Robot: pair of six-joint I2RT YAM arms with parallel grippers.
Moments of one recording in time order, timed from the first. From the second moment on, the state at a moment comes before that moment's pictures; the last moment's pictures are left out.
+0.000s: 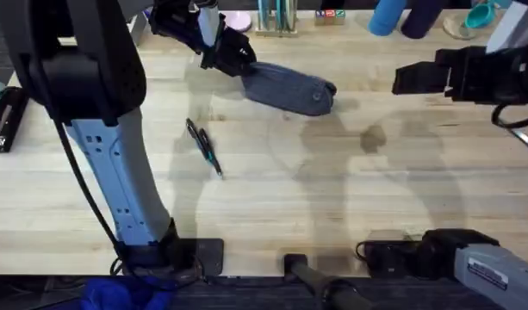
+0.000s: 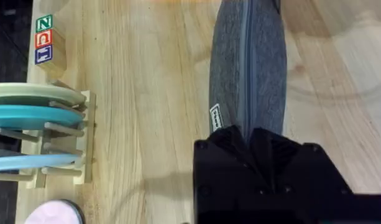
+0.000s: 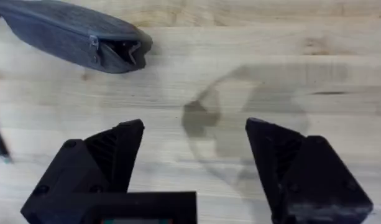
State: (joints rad) left arm 0.00 2.25 1.83 -1.19 0.97 1.85; right arm 0.00 1.10 1.13 -1.04 -0.11 0.07
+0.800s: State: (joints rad) left arm 0.00 2.25 1.83 -1.18 0.97 1.85; right arm 0.17 1.10 1.13 -1.04 -0.15 0.49
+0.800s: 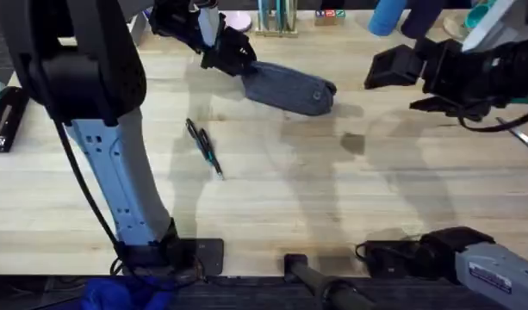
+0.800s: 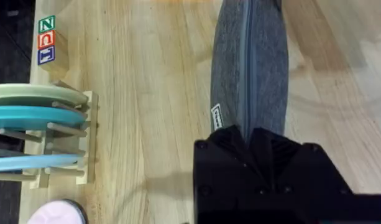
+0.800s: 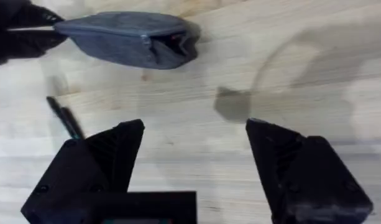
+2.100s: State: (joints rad) left arm 0.00 2.25 1.83 -1.18 0.97 1.85; right arm 0.58 1.62 1.30 -0.83 0.17 0.89
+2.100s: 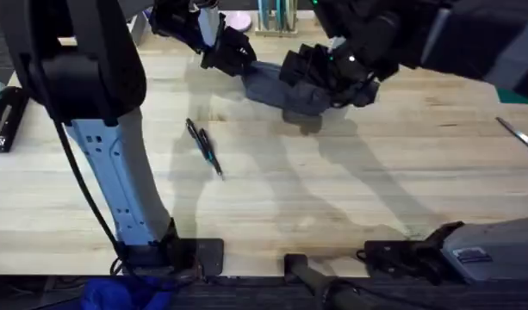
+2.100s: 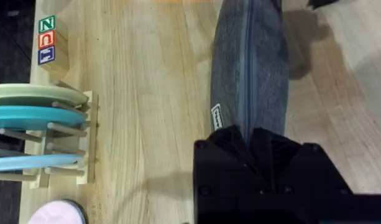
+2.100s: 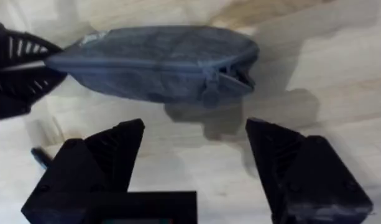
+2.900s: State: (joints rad) left arm 0.00 2.25 1.83 -1.18 0.97 1.85; right arm 0.57 1.71 1.33 -0.82 0.23 0.90
